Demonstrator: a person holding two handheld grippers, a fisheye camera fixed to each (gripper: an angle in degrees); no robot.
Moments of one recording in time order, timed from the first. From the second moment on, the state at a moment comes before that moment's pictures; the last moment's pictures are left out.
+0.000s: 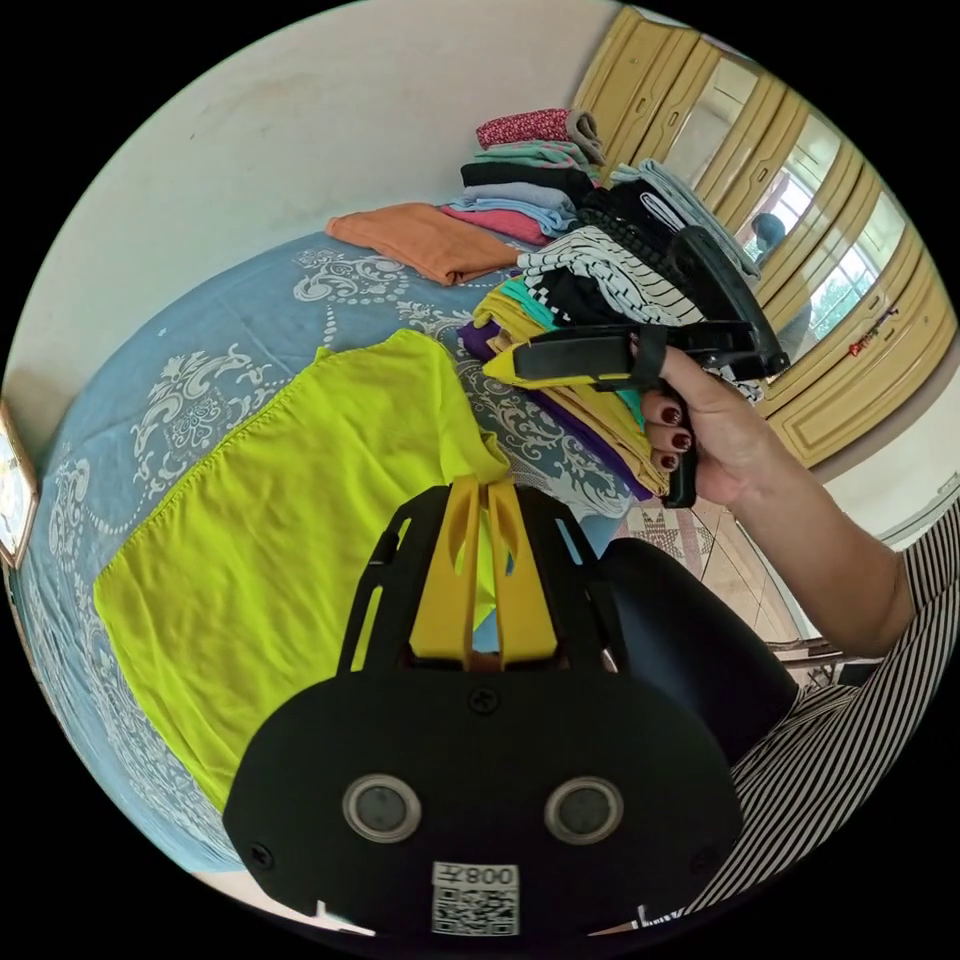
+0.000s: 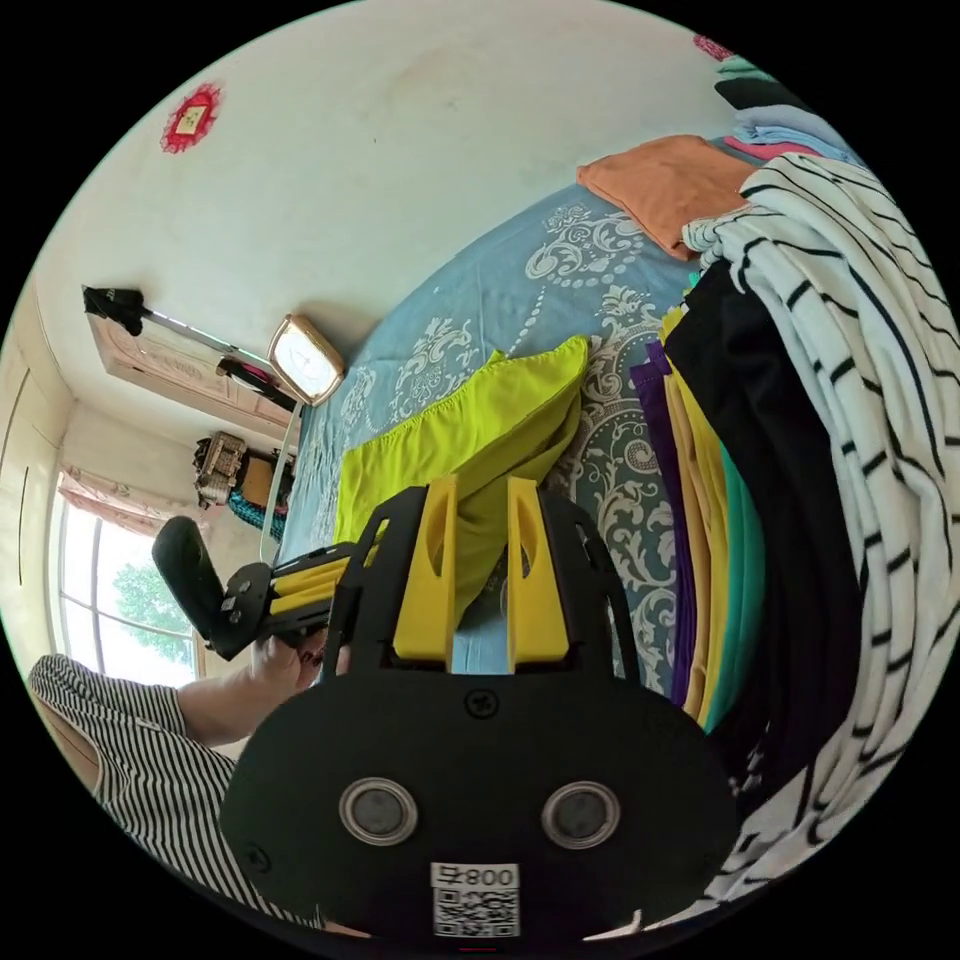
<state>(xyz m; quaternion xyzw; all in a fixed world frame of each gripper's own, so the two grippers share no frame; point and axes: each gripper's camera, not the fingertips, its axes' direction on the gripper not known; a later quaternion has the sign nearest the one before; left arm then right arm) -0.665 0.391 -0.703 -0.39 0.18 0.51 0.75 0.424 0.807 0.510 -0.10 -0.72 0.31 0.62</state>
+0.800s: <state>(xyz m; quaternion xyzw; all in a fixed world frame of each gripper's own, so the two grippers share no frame) -0.703 0.374 -0.707 -0.41 0.23 0.49 0.73 0.357 0.641 0.597 -0.22 -0.68 0.32 0.62</state>
